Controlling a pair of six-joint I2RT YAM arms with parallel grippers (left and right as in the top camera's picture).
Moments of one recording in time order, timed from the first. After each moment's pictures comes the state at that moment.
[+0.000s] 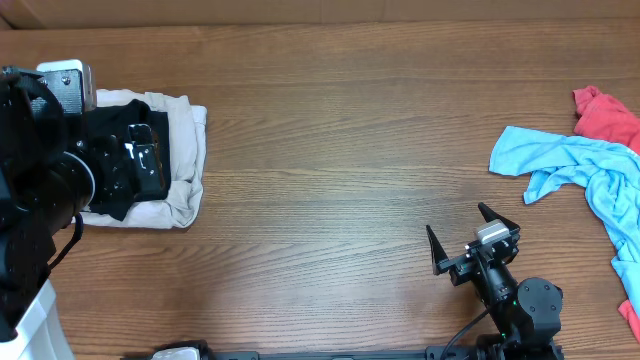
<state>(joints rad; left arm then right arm) 0.09 1.38 2.26 -1.69 0.05 -0.05 0.06 0.01 0.10 -0.27 -0.29 -0.17</state>
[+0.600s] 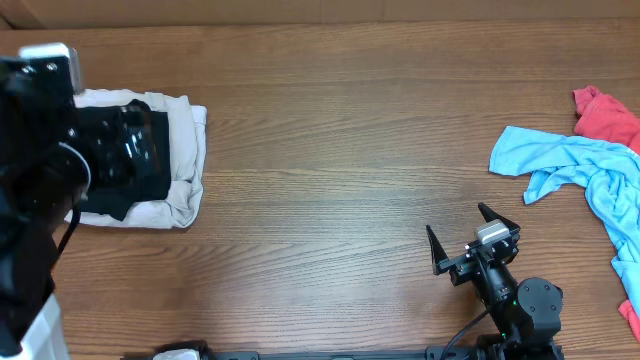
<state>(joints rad) 0.09 1.30 2.13 -1.43 0.04 -0.06 0.06 0.01 0.10 -0.27 -0.29 -0.17</state>
